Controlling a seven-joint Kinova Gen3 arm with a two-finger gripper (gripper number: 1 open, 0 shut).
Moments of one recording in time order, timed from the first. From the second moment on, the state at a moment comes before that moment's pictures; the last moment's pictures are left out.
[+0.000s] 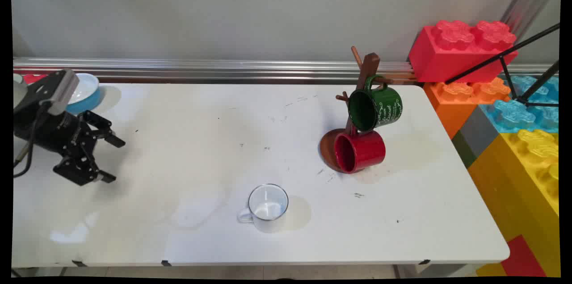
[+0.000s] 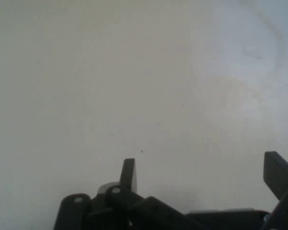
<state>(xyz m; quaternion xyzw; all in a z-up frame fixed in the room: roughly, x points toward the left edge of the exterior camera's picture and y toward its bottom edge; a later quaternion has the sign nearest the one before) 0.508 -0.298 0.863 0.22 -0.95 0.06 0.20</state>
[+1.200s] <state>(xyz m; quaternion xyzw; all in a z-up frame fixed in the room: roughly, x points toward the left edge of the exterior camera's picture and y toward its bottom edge) 0.449 -0.340 0.884 0.15 -0.90 0.09 0.39</state>
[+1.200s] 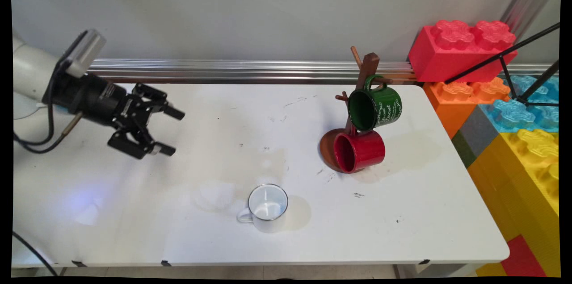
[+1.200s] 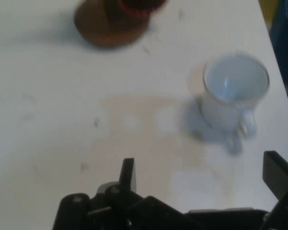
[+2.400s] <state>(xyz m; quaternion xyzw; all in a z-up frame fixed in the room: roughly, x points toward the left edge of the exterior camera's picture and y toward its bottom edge) 0.329 -0.379 0.912 0.20 -0.84 0.07 0.50</state>
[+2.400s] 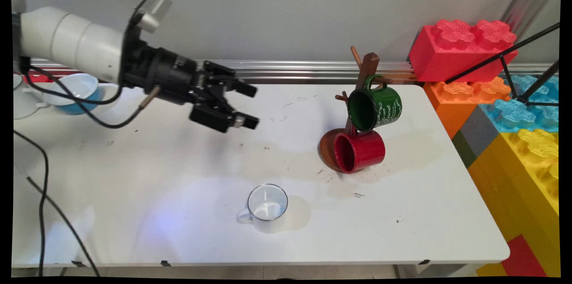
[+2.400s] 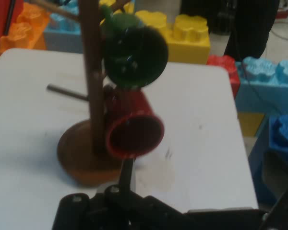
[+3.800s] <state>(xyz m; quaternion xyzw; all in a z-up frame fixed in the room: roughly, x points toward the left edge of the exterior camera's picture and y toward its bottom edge) 0.162 -0.405 0.905 0.30 -0.81 0.06 0.50</state>
